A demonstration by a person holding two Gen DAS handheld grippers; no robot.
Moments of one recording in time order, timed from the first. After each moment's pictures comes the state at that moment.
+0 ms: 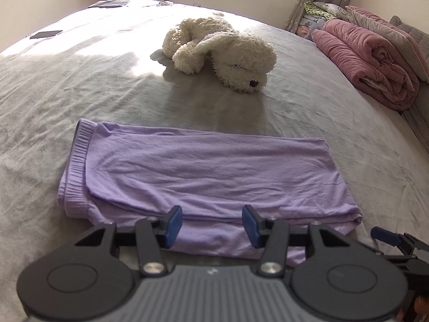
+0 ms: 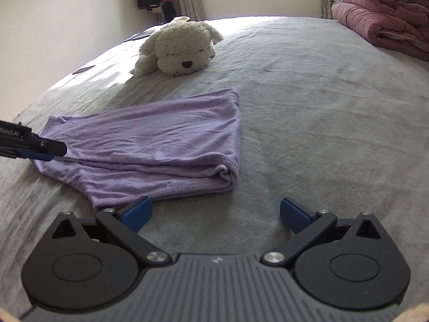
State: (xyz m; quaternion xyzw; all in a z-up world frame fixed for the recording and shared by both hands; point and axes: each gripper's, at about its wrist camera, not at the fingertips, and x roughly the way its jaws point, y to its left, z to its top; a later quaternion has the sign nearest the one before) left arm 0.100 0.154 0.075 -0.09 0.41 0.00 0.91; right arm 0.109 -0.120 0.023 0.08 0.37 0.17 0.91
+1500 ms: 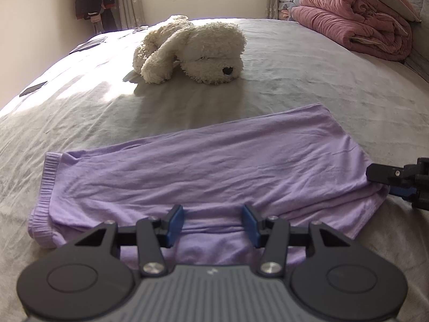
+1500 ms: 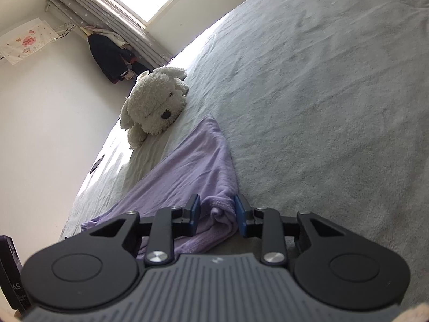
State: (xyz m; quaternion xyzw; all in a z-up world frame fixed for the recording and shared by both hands) left arm 0.112 0.104 0.032 0.04 0.40 0.01 0.92; right arm 0.126 -0.150 0.005 0.31 0.35 0.16 0.87
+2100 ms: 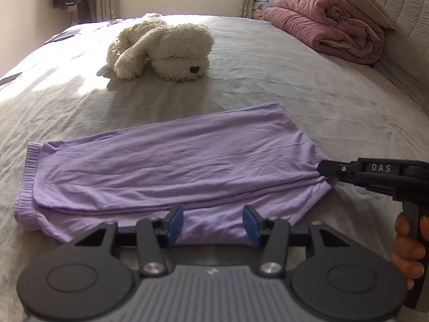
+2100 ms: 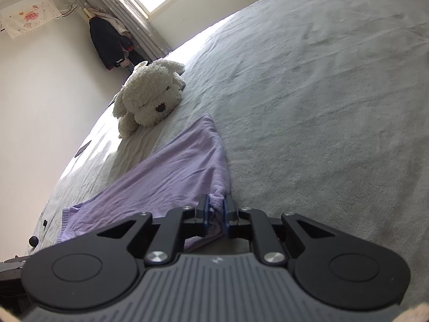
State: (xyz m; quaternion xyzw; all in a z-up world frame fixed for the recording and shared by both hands) left arm 0.084 0.095 0.051 0.02 0.40 -0.08 0.91; right arm 0.128 -0.142 0.013 0.25 0.36 0.15 0.89
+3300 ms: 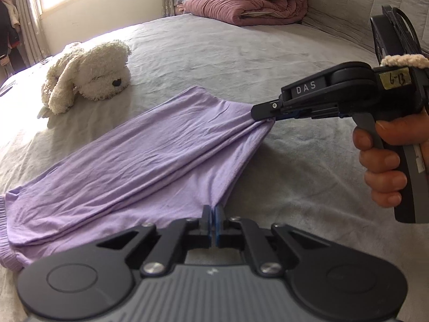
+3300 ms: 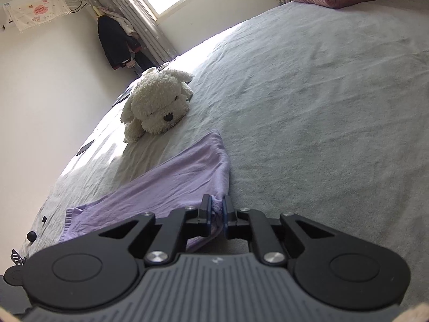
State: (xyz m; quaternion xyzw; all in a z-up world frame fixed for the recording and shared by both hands) left arm 0.061 0.061 0.045 0.12 0.41 -0.20 0.88; right arm 0.125 -0.142 0.031 0.22 0.35 0.16 0.90
